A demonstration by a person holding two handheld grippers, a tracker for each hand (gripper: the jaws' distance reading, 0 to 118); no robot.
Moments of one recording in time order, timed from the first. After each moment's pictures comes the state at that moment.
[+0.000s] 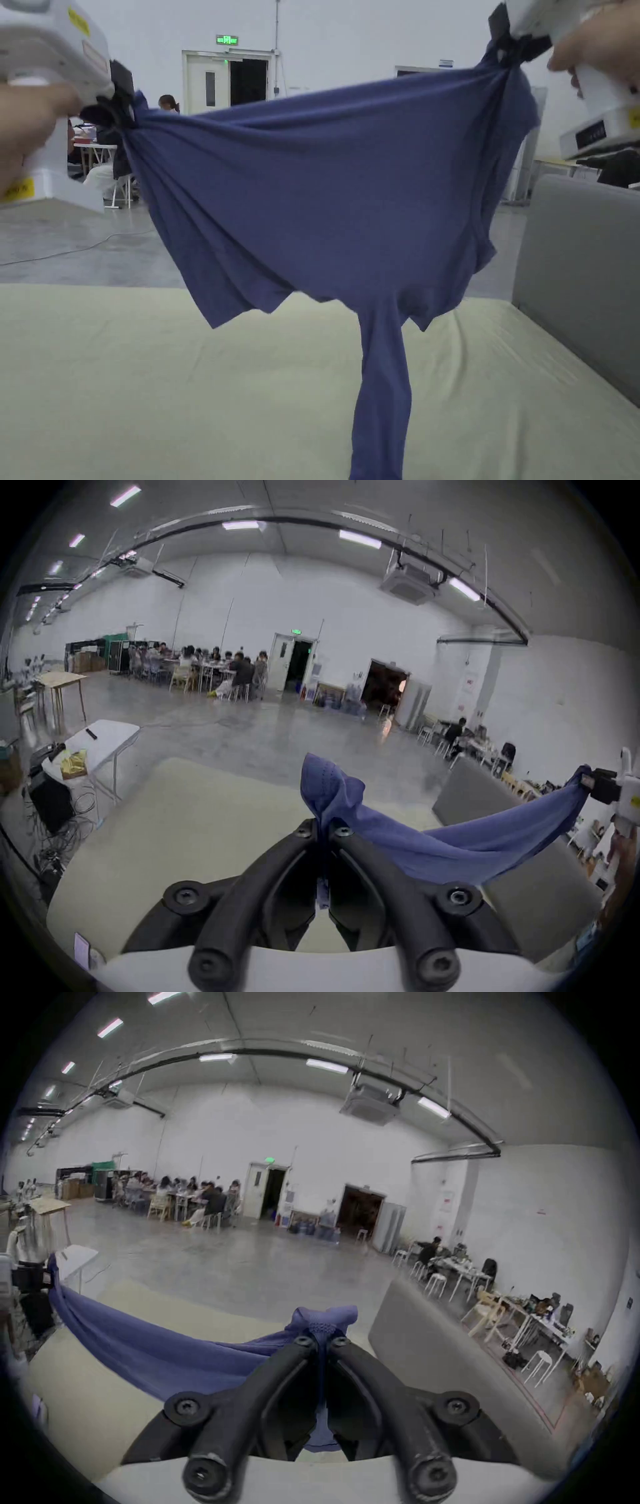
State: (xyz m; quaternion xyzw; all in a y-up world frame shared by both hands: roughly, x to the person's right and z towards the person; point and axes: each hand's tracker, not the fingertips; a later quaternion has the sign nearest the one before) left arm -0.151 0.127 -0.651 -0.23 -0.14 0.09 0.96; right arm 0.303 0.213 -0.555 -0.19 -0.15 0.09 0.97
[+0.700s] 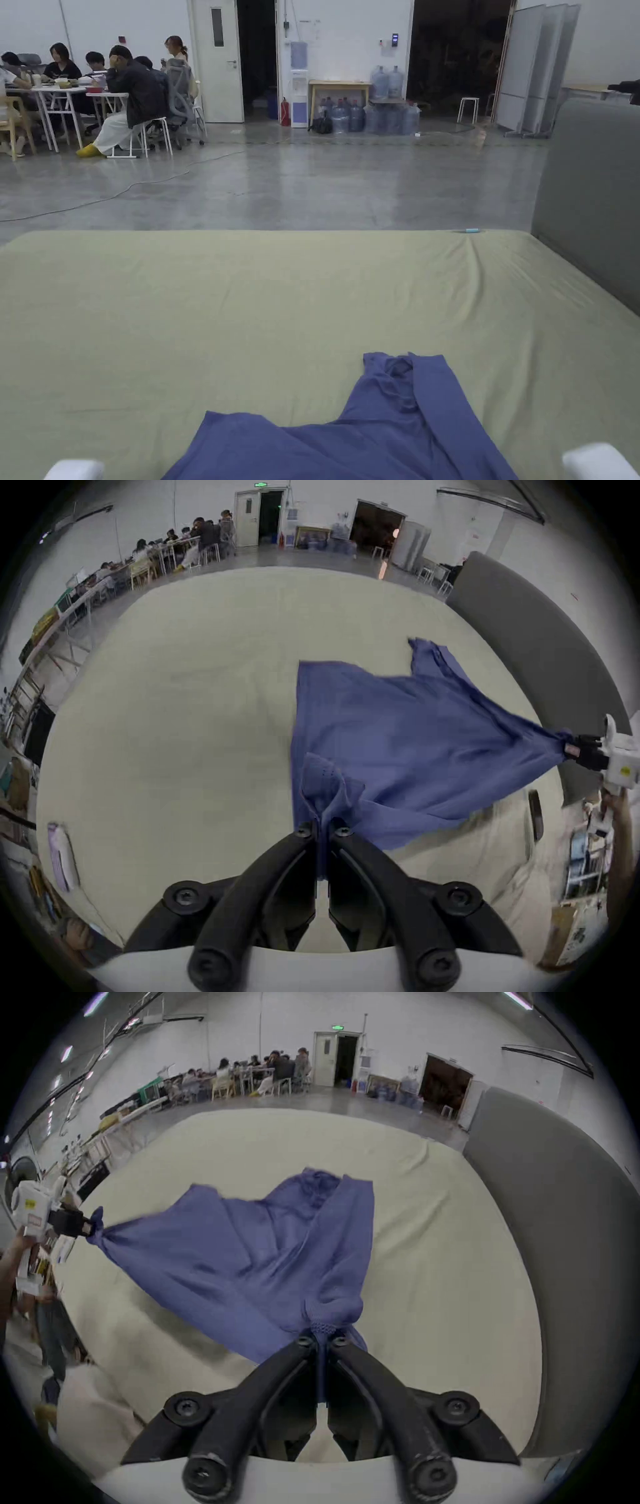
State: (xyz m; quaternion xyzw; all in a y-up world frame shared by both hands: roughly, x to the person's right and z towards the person) left arm -0.215 -0.272 -0.422 -0.52 -0.19 -0.04 0.83; right arm 0.285 -0.241 -0.283 -0.46 0.00 0.04 0.89
